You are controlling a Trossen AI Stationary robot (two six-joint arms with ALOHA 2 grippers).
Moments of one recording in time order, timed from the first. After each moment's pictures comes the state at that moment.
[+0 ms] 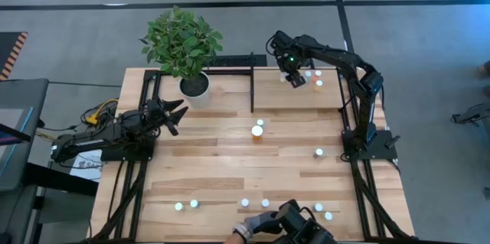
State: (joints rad) left arm 0.20 0.03 0.03 0.02 -0.37 -0.23; right arm -0.76 1.95 1.62 -0.98 0.05 1.88
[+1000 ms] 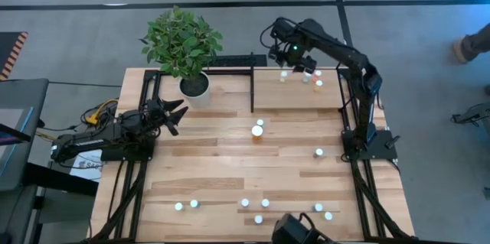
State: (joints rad) left arm 0.20 0.03 0.03 0.02 -0.37 -0.23; right arm -0.70 1.95 1.98 -1.43 0.03 1.22
